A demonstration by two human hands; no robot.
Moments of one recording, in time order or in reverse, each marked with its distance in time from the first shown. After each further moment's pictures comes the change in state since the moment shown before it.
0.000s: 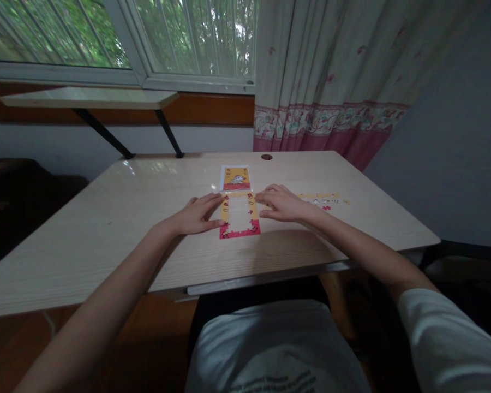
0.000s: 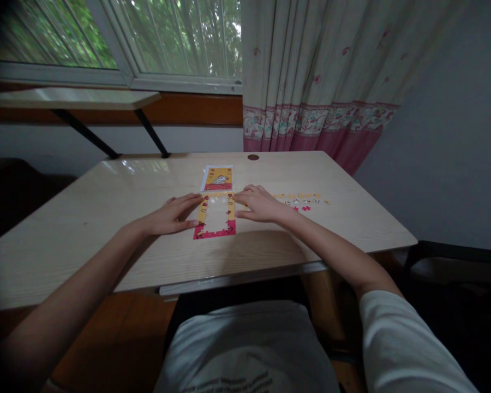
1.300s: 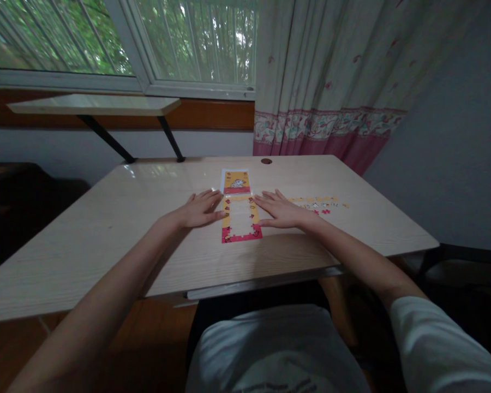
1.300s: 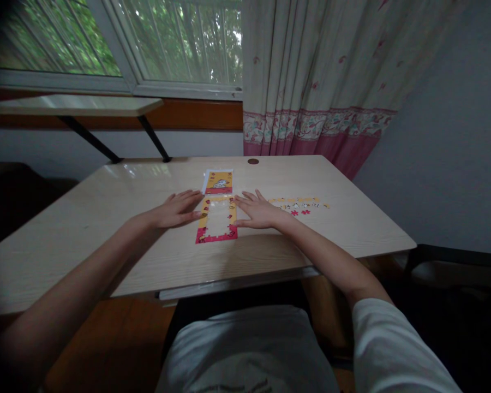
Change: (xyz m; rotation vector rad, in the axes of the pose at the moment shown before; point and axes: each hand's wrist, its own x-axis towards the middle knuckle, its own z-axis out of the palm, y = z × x) left_hand 0.022 -0.005 -0.011 0.058 -0.062 -0.105; right_hand -0.001 0.002 0.012 -0.008 -0.187 0.077
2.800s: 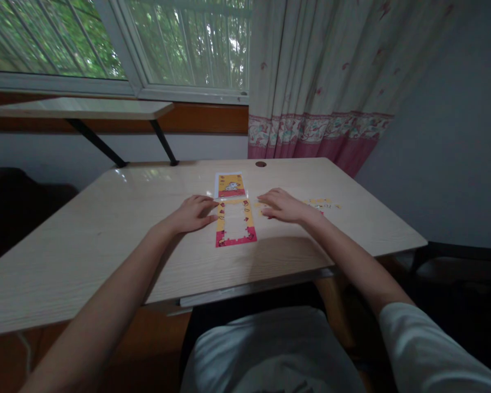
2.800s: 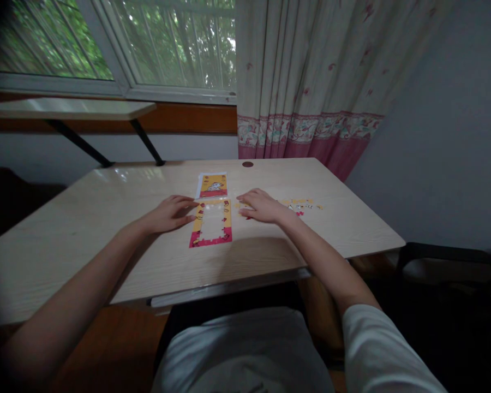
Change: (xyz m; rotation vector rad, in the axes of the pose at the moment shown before) left_hand 0.013 -0.026 0.021 -0.017 0.290 0.226; right_hand -0.011 0.026 -0.013 0.058 0.205 -0.012
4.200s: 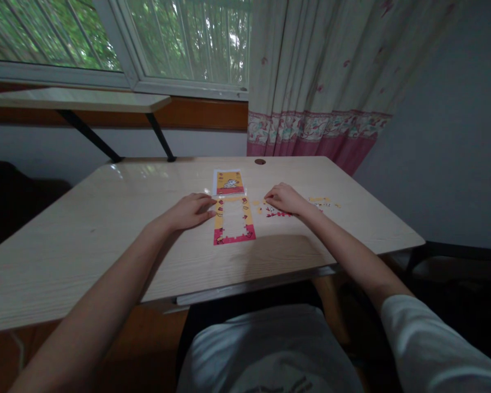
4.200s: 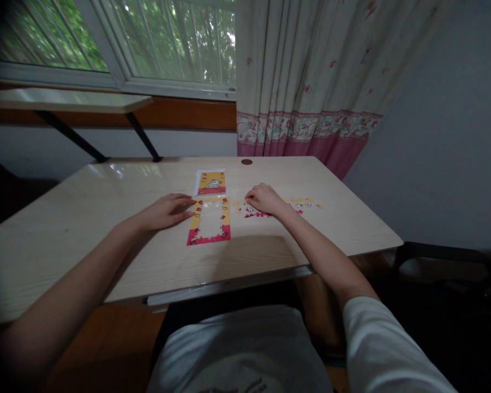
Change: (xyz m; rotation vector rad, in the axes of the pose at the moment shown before) left_hand 0.001 0.009 -0.007 -0.031 -0.025 0.015; right_hand 0.010 0.027 0.009 -0.108 0.061 0.157
